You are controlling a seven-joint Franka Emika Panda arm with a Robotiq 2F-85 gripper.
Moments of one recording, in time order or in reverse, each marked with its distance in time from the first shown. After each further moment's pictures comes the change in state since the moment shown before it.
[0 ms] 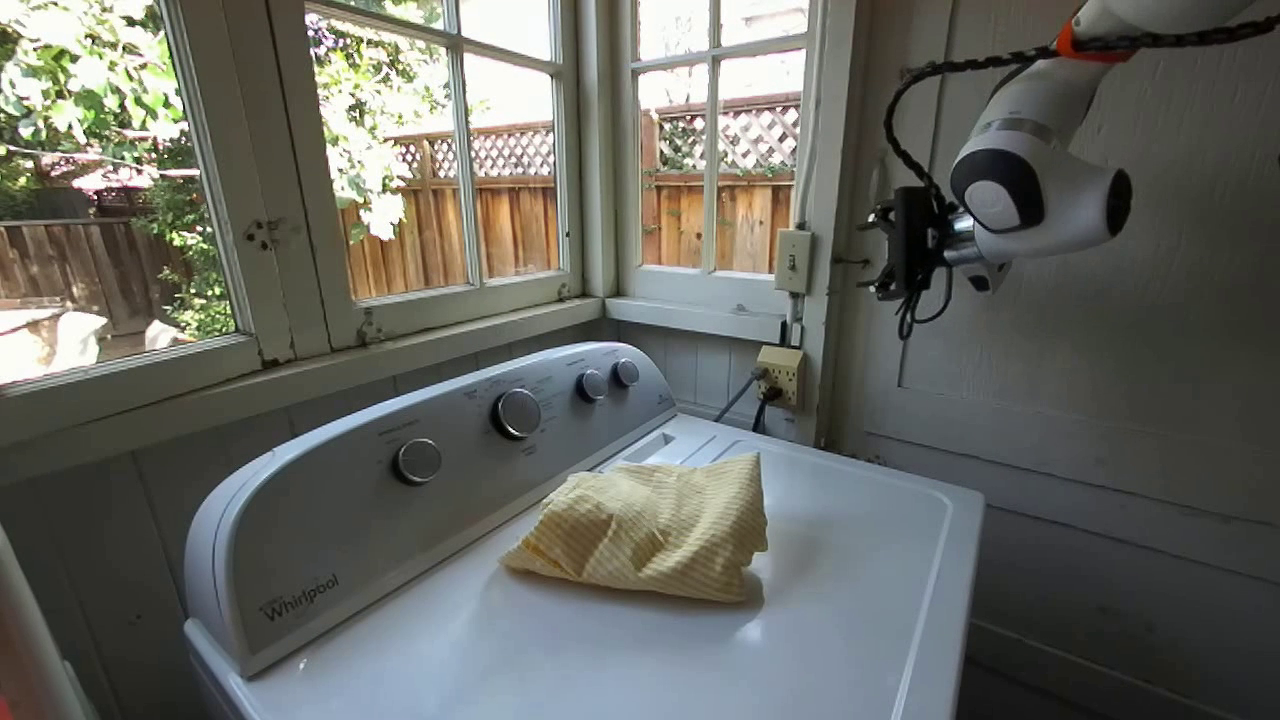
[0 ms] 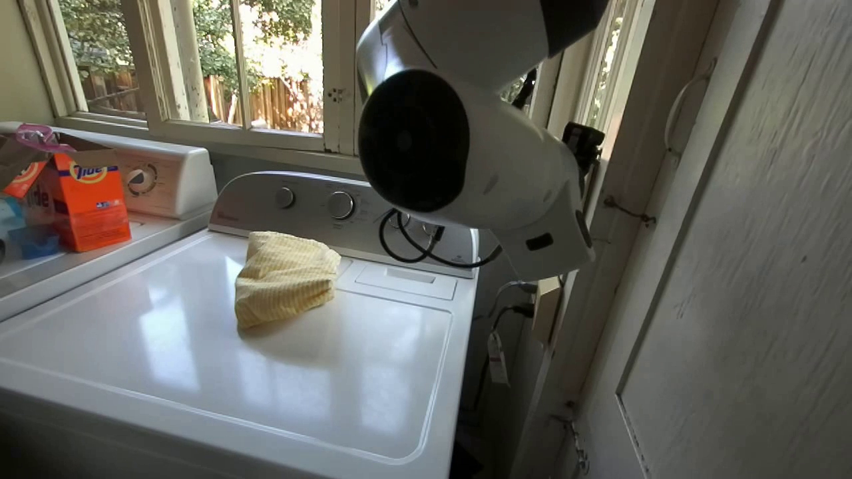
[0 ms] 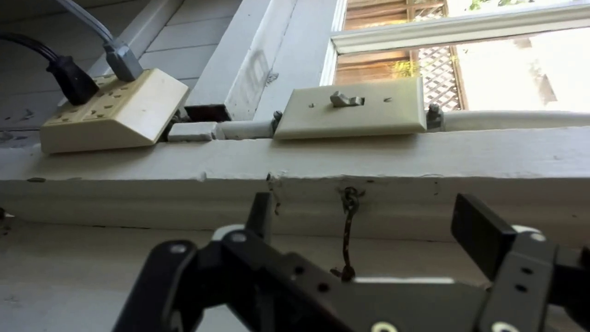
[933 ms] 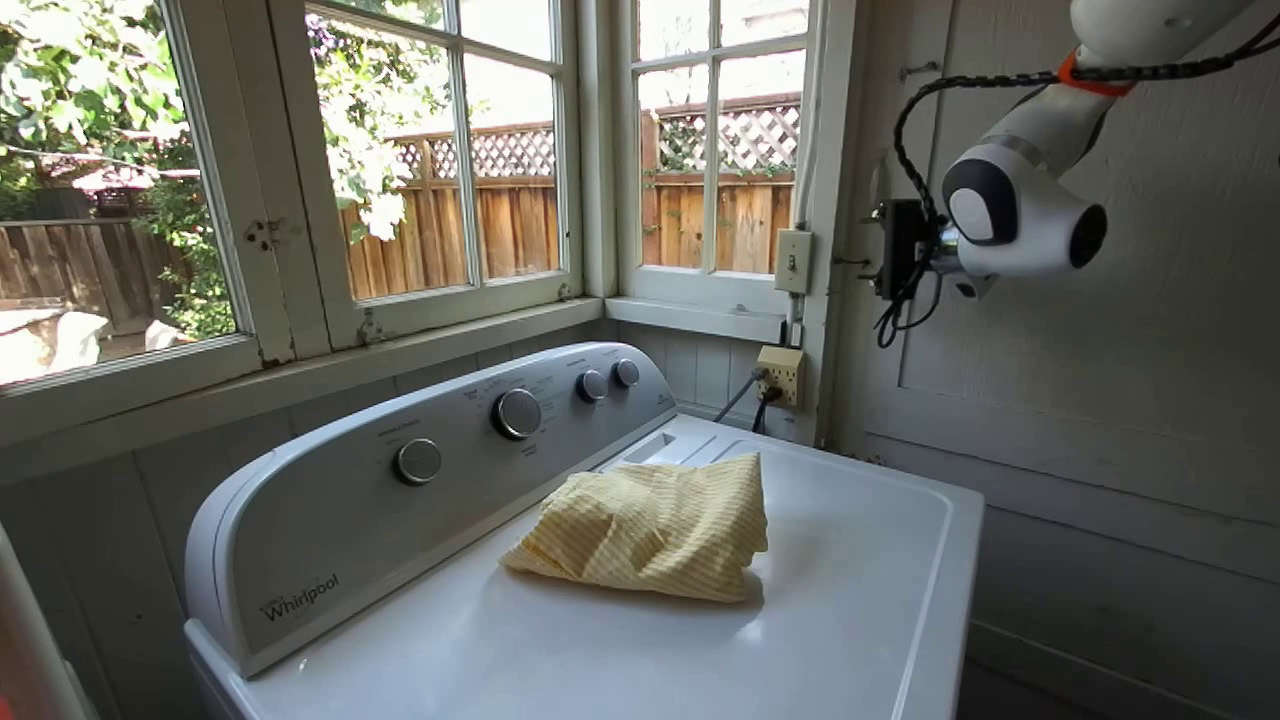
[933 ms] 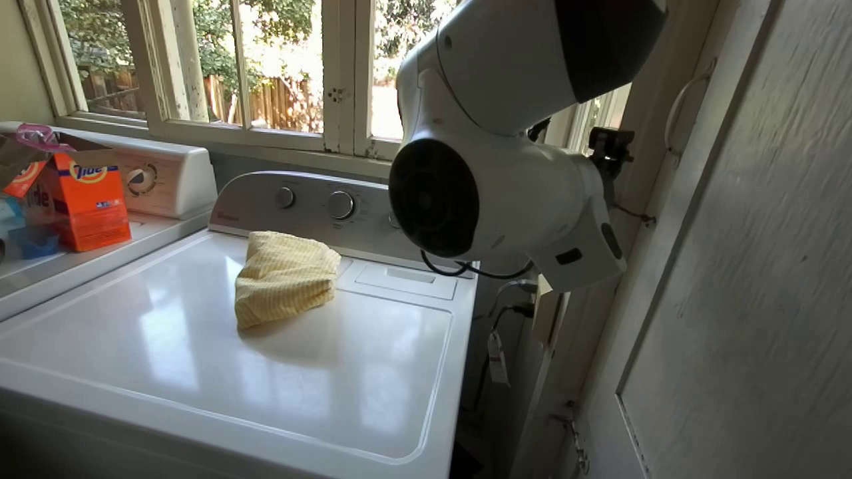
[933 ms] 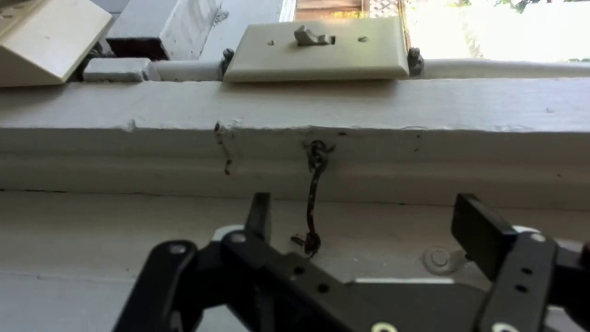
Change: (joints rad) arm -0.044 0.097 0.011 0.093 0.251 -0.066 -0.251
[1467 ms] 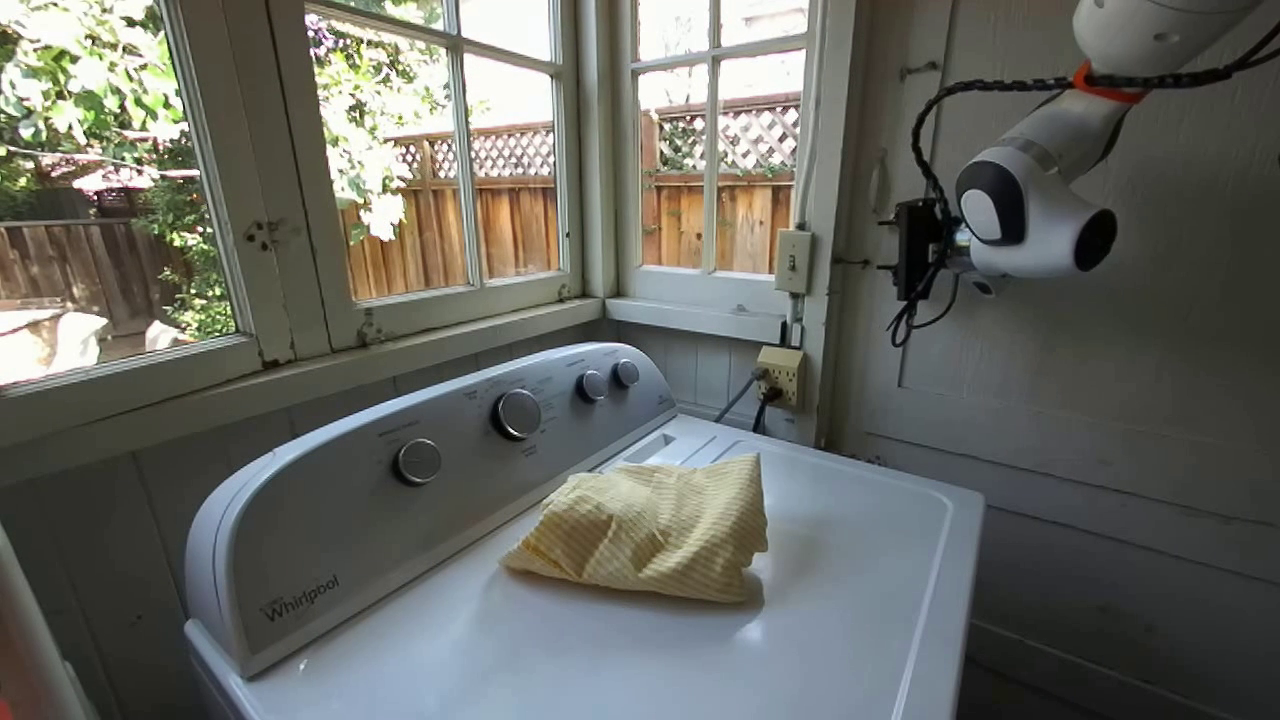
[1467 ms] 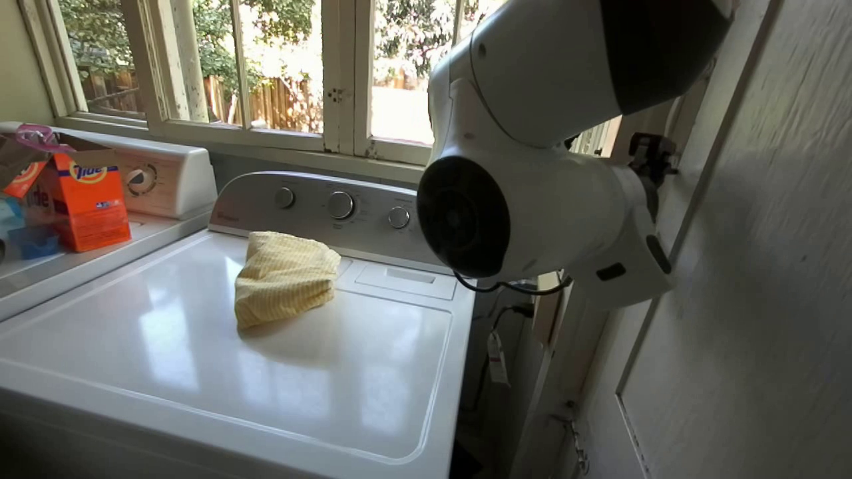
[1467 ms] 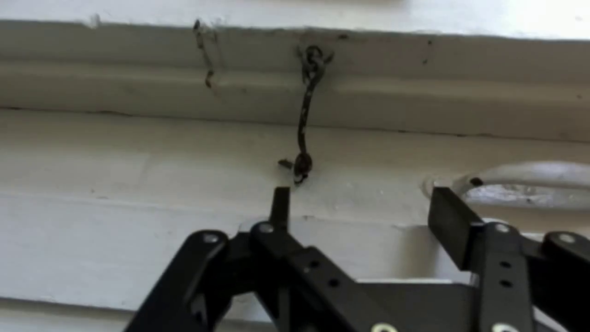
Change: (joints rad) arm -0.042 0.050 -0.013 0.063 0.057 -0.002 -0.079
